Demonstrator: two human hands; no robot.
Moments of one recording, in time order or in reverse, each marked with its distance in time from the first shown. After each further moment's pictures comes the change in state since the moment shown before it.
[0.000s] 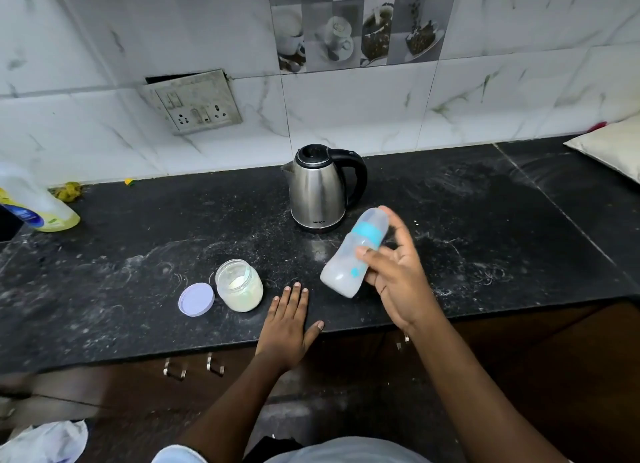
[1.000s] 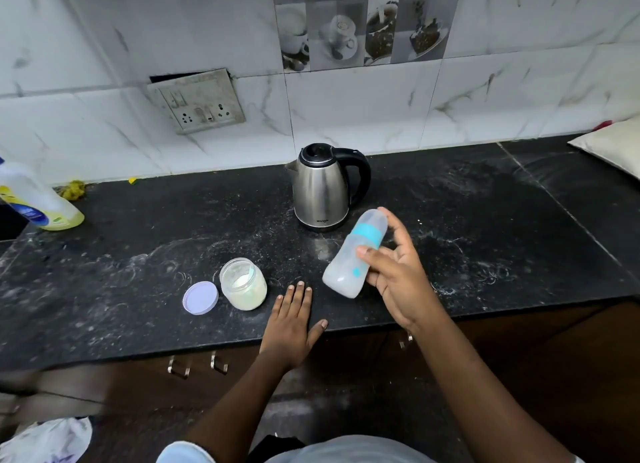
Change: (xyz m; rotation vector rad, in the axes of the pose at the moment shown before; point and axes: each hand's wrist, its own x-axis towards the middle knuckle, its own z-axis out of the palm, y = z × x) left_hand 0.000 0.000 -0.002 0.006 -0.023 -0.010; right_hand 0.001 0.003 0.004 0.008 -0.005 0.047
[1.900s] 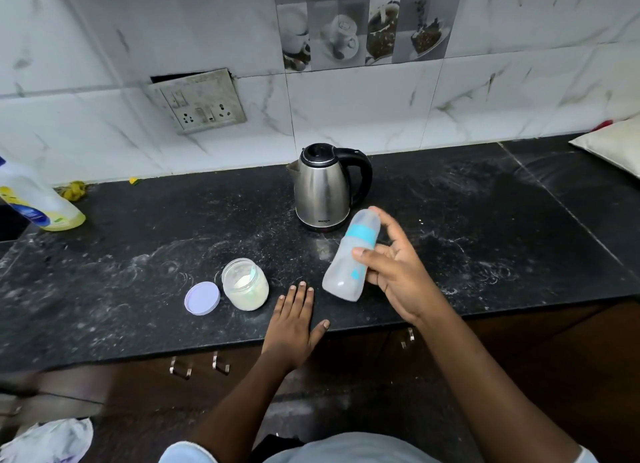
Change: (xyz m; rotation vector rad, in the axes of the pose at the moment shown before) left_hand -0.002 -0.001 0.001 -0.023 0.004 0.001; right_hand 0.008 -0.007 0.001 -0.058 -0.050 0.019
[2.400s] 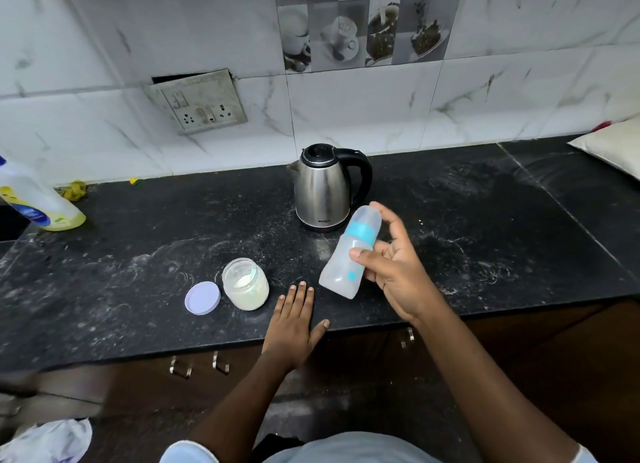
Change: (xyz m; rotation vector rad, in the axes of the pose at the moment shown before) left_hand 0.000 0.001 -0.001 0.005 -0.007 -0.003; right_hand -0.003 -0.001 0.004 -0.048 -0.029 -0.028
